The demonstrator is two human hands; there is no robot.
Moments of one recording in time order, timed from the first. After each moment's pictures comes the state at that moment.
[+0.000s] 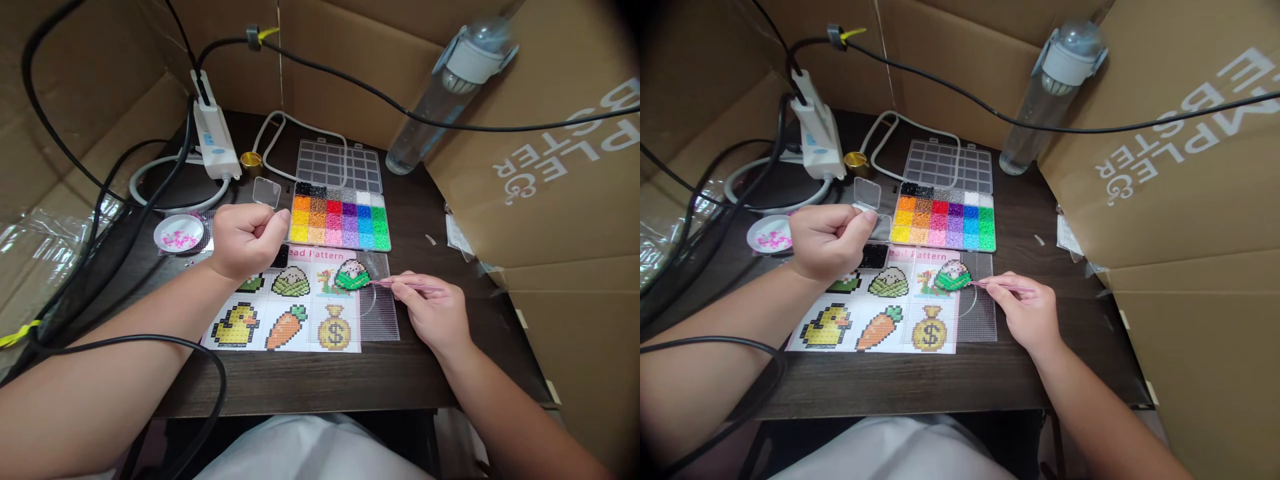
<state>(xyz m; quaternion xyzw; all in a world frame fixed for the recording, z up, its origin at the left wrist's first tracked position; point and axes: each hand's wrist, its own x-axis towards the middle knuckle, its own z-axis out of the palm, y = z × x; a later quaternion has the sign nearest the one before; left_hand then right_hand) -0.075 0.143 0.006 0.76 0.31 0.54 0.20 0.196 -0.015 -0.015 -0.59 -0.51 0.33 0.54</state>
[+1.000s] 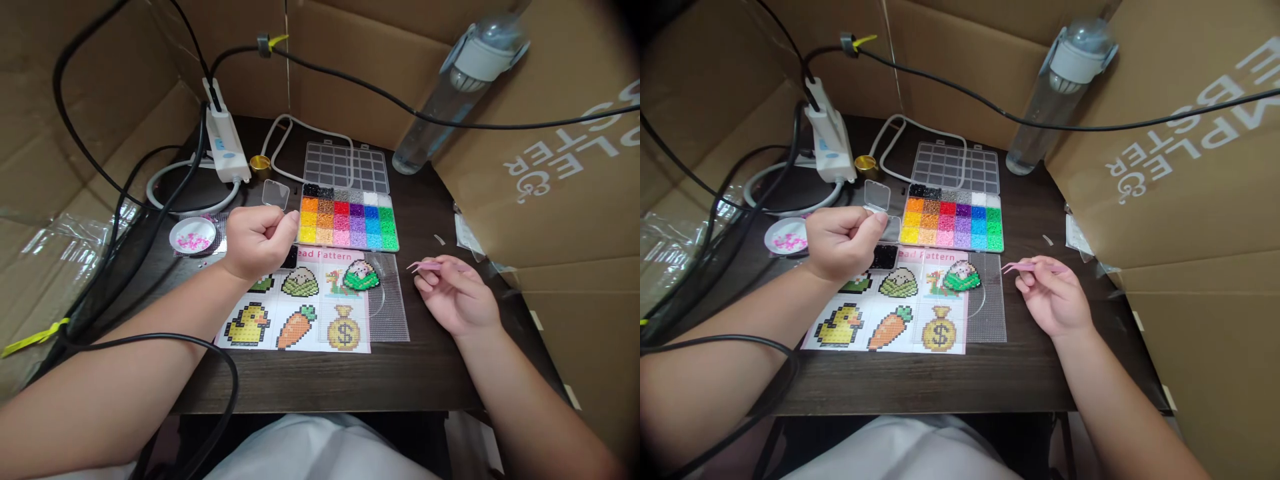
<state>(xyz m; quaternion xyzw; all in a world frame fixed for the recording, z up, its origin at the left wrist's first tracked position) -0.074 0.143 0.007 0.75 0.33 0.54 0.20 0.226 0.000 -0.005 -0.50 -0.30 0.51 0.63</state>
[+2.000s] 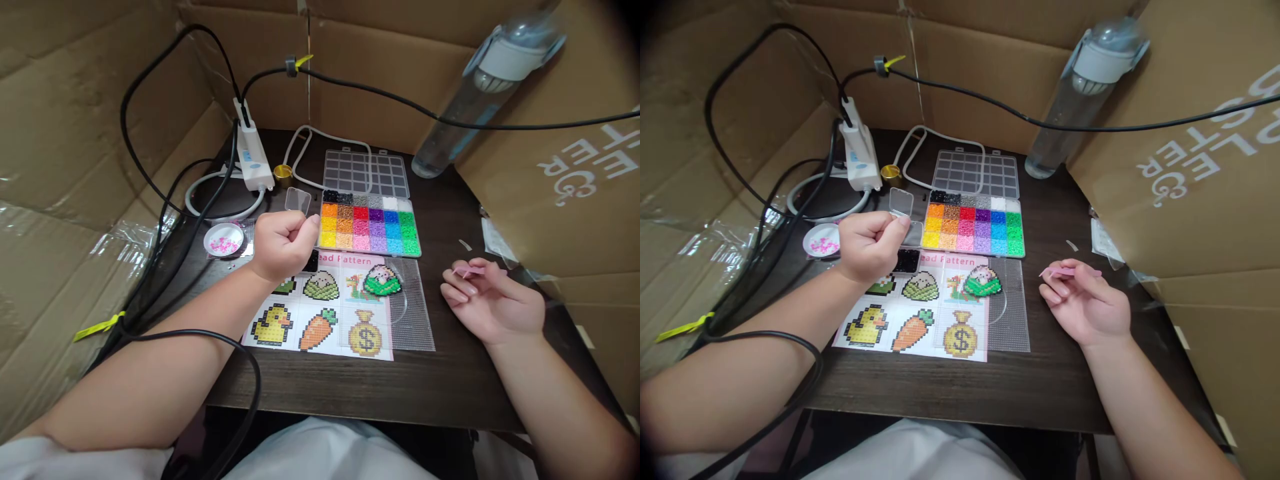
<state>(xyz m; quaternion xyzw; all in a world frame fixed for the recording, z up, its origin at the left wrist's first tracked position) -0.074 0.141 0.007 0.74 0.34 0.54 0.22 0.231 0.002 0.001 -0.49 -0.30 0.54 0.61</state>
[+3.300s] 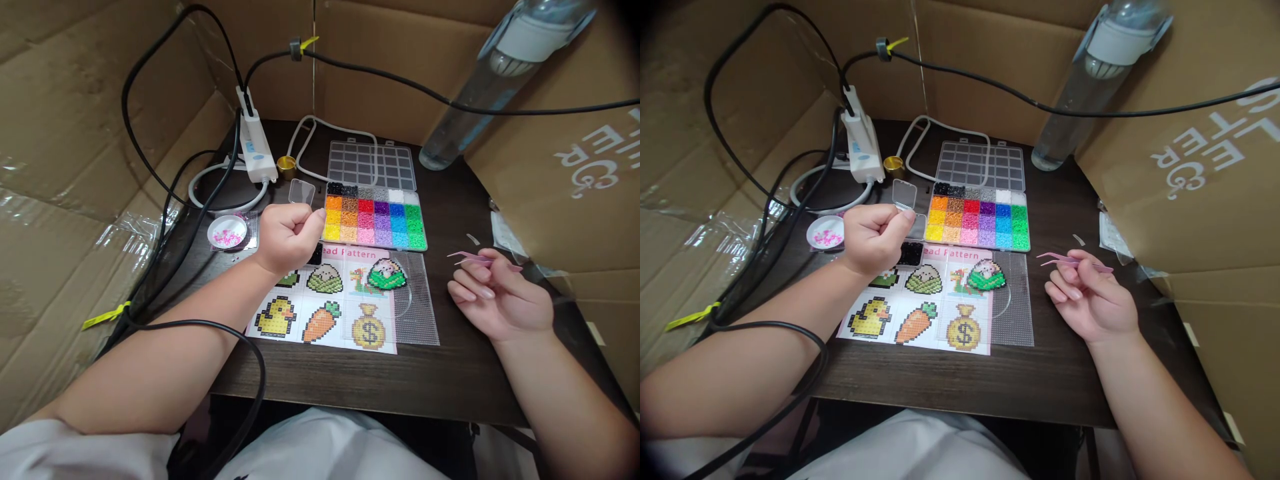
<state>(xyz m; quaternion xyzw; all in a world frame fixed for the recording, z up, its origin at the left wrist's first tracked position) -0.073 0.140 0.006 0.73 0.33 0.54 0.26 0.233 0.000 0.000 -0.49 -0.35 0.54 0.59</state>
